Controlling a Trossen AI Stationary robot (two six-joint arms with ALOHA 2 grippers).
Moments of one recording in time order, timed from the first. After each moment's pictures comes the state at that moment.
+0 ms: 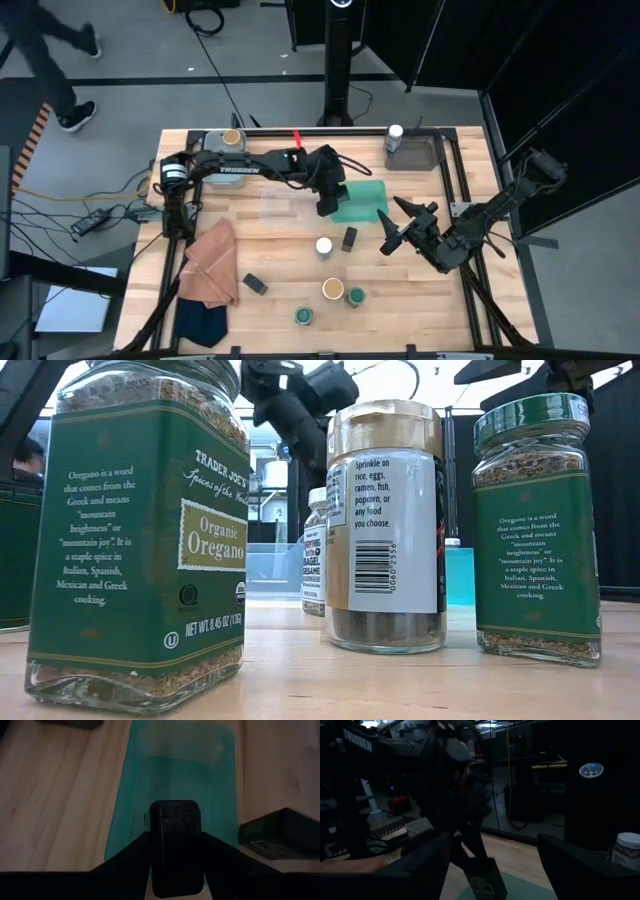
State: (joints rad) left arm 0.22 1.90 1.48 -0.44 0.08 0.03; right arm 0.66 1.28 0.52 0.72 1.53 0.21
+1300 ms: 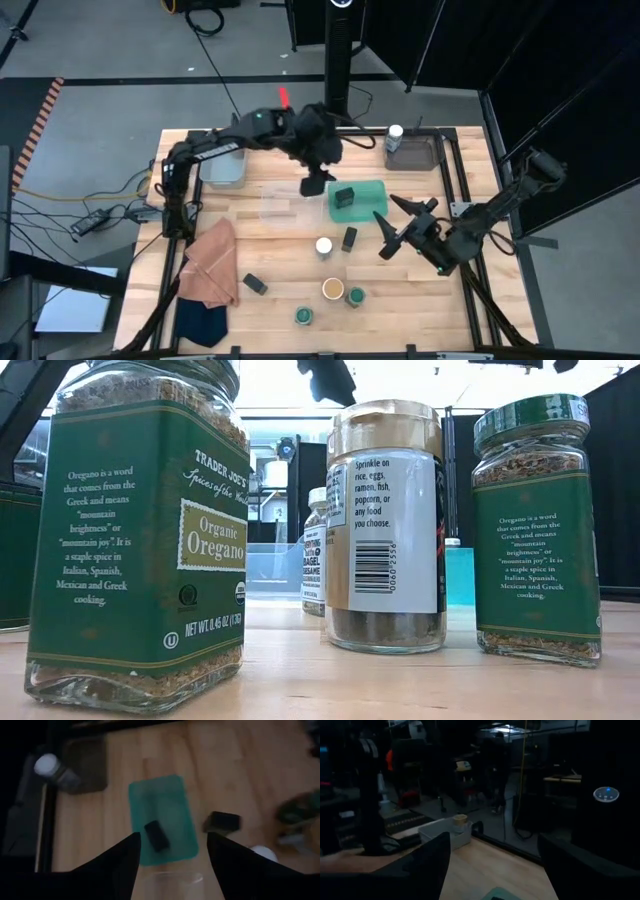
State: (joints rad) left arm 0.21 1.91 2.19 -1.14 0.15 0.31; right arm 0.68 1.28 0.65 0.84 1.46 -0.14
